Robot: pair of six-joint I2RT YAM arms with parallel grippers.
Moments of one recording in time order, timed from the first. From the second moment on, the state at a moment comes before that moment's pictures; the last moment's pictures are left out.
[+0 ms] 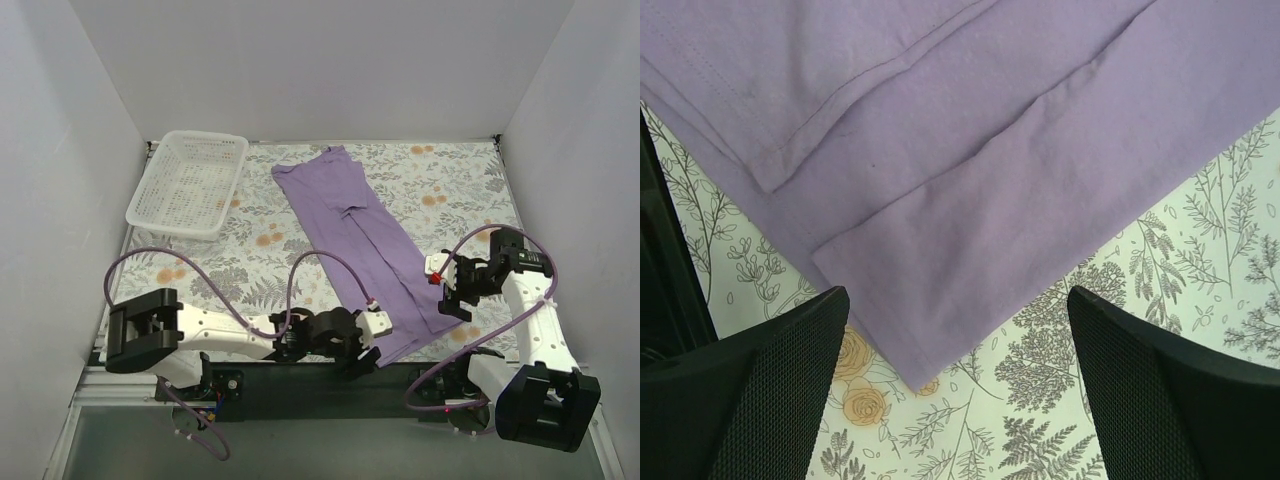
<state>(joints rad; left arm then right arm) -1.40 1.42 0.68 0.11 0.07 -0.25 -0.13 0.99 0.76 -1.15 -0.68 -1.58</state>
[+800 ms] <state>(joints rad) -1.48 1.83 0.93 0.21 -0.19 -0.09 -0.27 1.08 0.74 -1.19 -0.73 -1.65</state>
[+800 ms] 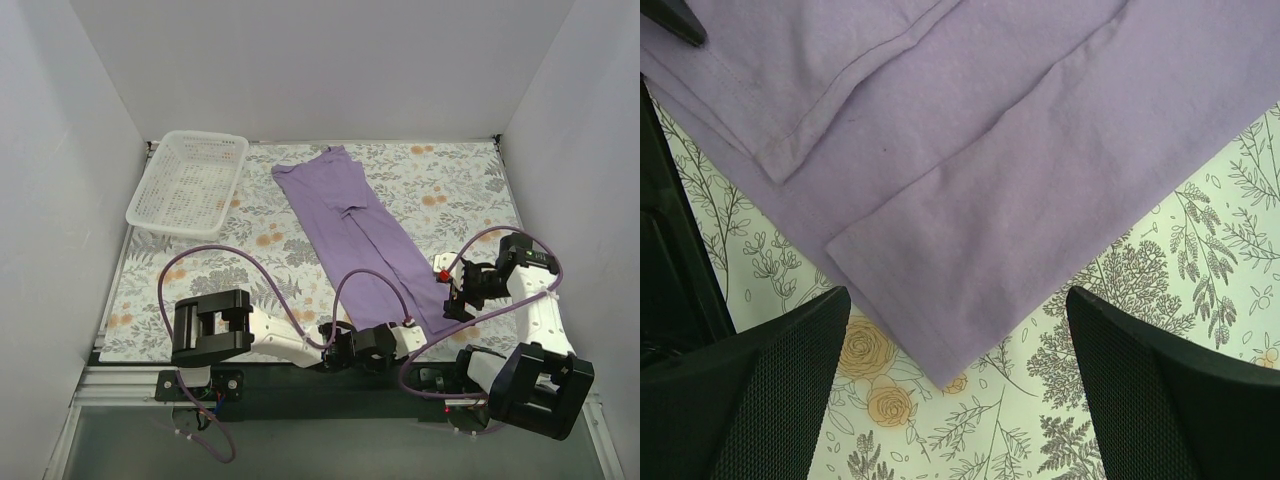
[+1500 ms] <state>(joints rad) -1.46 1.80 0.86 0.29 -0.17 -0.14 -0.27 1.12 0.61 -1.15 -0.64 -1.94</state>
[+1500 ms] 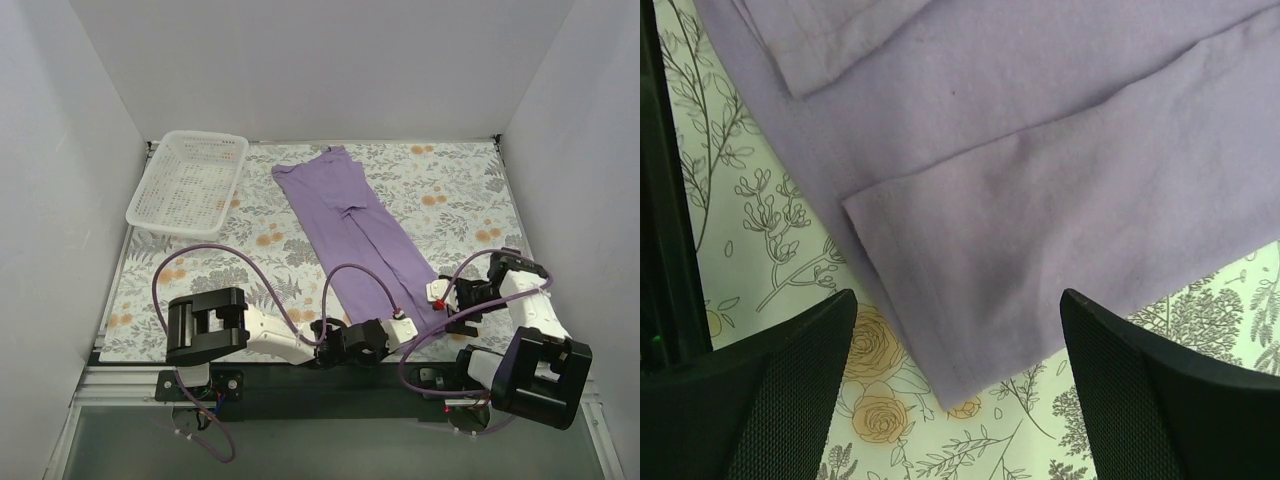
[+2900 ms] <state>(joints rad) -0.86 1.60 0.78 0.40 0.28 -0.25 0.11 1.60 1.24 -0.86 -0.67 -1.30</state>
